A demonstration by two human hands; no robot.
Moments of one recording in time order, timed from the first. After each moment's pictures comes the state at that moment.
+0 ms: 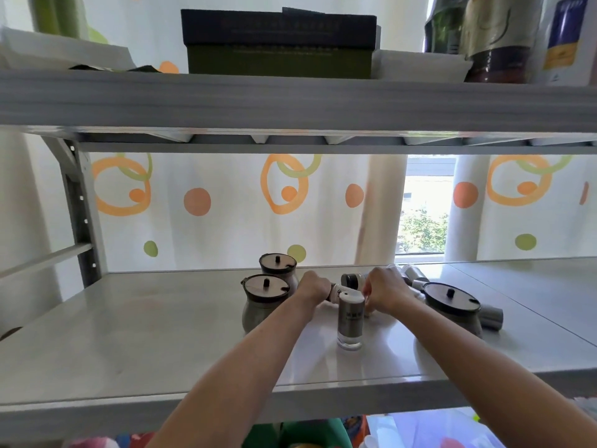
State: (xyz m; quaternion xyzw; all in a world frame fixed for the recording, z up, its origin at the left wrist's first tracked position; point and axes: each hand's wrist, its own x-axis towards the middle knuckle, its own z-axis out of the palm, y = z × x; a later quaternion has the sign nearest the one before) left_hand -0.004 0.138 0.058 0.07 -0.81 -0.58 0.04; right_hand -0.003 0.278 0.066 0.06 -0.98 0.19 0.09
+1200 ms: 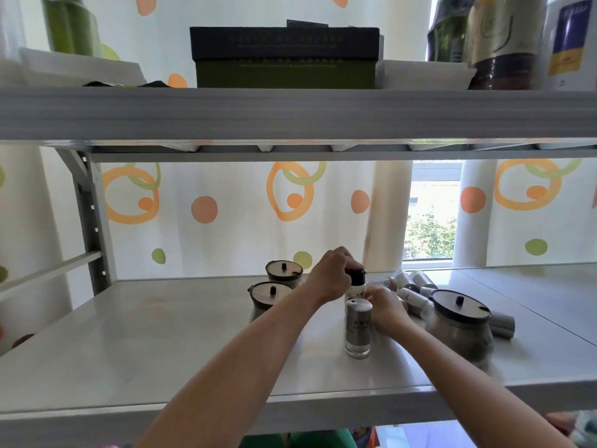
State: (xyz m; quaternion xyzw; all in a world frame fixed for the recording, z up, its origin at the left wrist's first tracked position) left_hand 0.009 0.139 0.094 -0.18 -0.91 -0.32 0.15; right_hand -0.016 0.271 0.028 0.08 -0.94 0.30 0.15
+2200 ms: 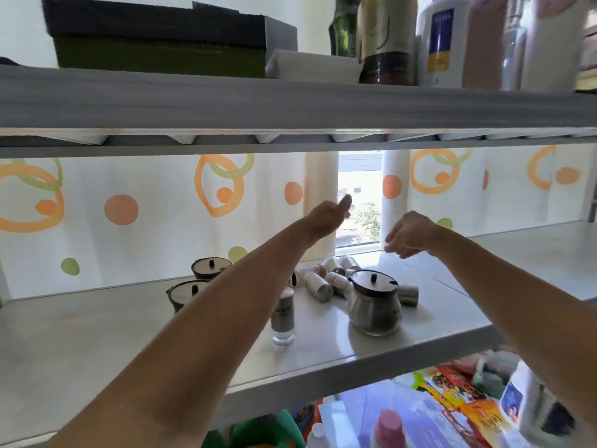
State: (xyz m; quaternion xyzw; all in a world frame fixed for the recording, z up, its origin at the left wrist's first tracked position) left_hand -0.002 0.250 0.159 -0.23 -0.88 -0.41 0.05; right_hand 0.026 0.419 0.149 -0.07 -0.92 0.37 0.09
